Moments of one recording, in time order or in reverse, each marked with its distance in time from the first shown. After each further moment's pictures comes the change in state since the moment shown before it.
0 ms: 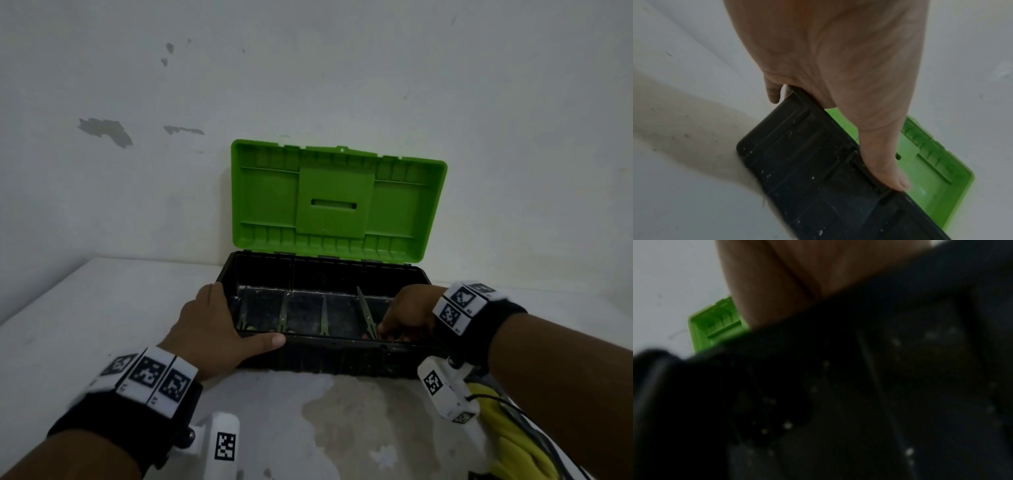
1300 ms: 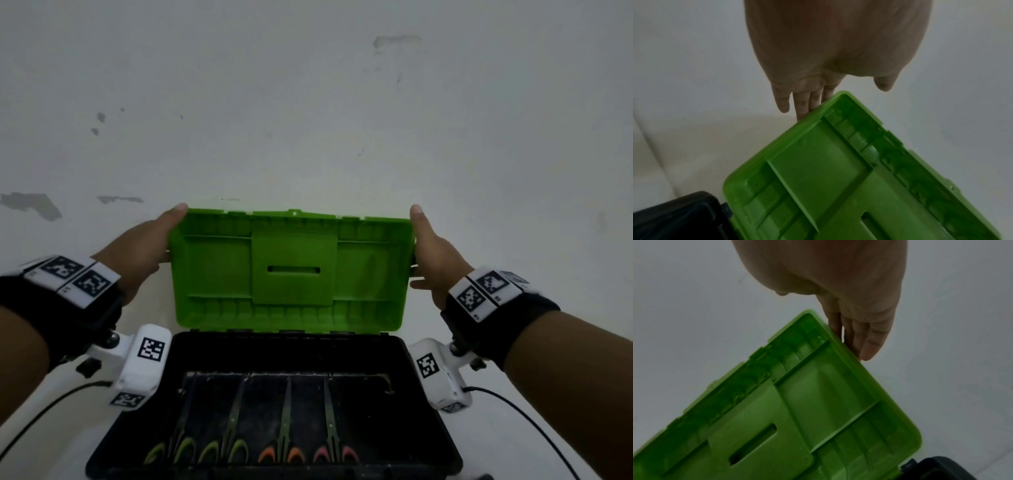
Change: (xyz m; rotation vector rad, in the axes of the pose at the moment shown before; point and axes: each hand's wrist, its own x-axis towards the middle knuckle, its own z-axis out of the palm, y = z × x) left_hand 0.147 0.067 -0.129 -0.824 0.226 -0.094; right_hand 0.025 -0.011 -0.144 0.863 0.610 -0.202
